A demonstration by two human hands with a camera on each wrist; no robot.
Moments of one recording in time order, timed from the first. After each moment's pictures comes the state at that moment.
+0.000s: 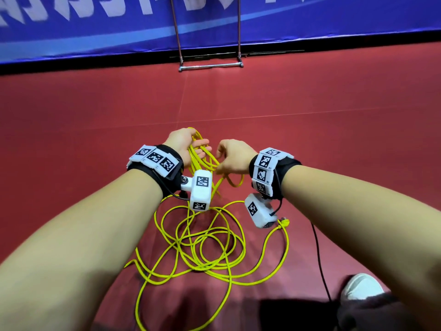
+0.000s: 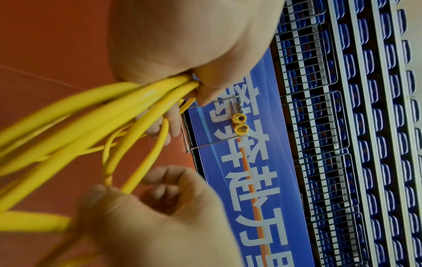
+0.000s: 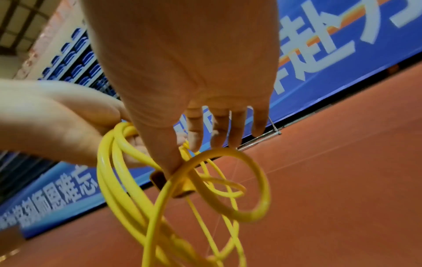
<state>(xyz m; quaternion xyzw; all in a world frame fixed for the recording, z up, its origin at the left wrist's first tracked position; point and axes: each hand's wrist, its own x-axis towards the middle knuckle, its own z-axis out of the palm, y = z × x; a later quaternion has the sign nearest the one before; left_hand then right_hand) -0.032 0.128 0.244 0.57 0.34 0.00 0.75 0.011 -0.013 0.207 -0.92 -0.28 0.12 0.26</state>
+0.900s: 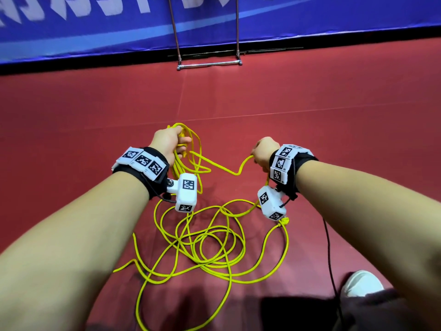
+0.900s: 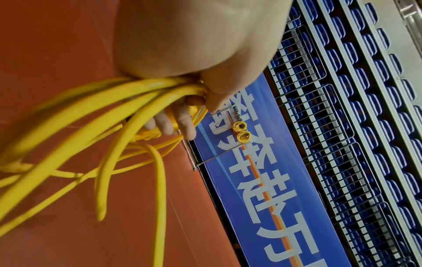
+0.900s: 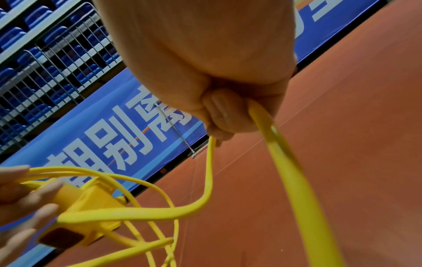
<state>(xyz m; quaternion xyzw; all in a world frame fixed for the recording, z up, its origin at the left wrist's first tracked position) -0.035 0.159 0.234 0.65 0.34 0.08 0.68 0.054 -0.072 0.189 -0.92 -0.08 0.17 0.34</state>
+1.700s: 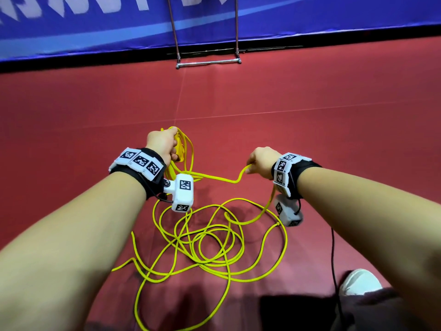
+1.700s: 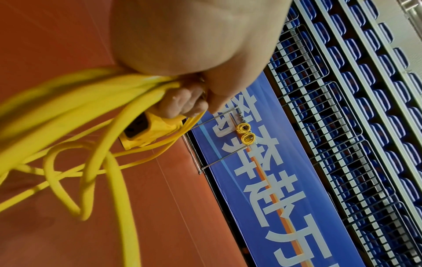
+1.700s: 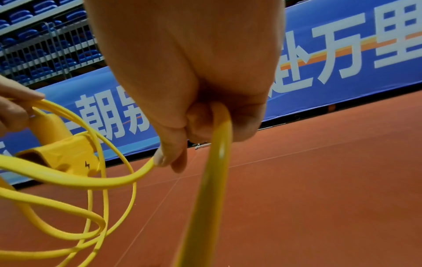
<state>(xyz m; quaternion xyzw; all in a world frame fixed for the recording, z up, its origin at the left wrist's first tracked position) -0.028 0.172 0.218 0.64 0.37 0.13 0.66 0.036 -0.078 0.184 -0.95 -0.22 0.18 0.11</state>
